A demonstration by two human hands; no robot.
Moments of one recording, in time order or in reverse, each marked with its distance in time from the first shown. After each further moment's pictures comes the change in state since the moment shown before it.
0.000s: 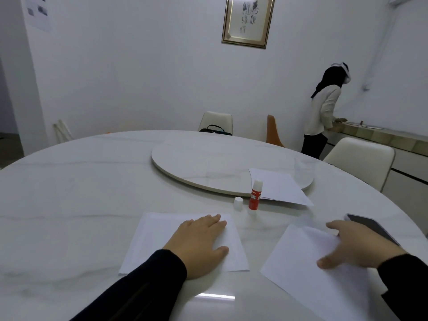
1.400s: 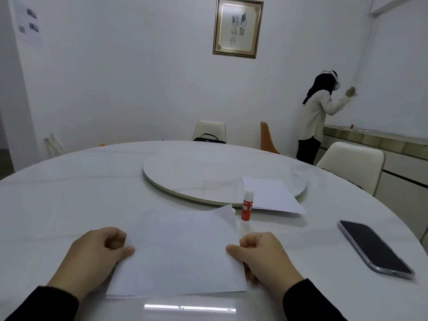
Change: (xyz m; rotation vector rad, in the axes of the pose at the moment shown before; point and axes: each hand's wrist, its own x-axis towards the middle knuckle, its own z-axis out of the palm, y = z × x) left_hand -0.069 -0.080 -0.049 -0.550 0.408 -0.606; right_hand -0.027 -0.113 0.077 0.822 -0.014 -0.250
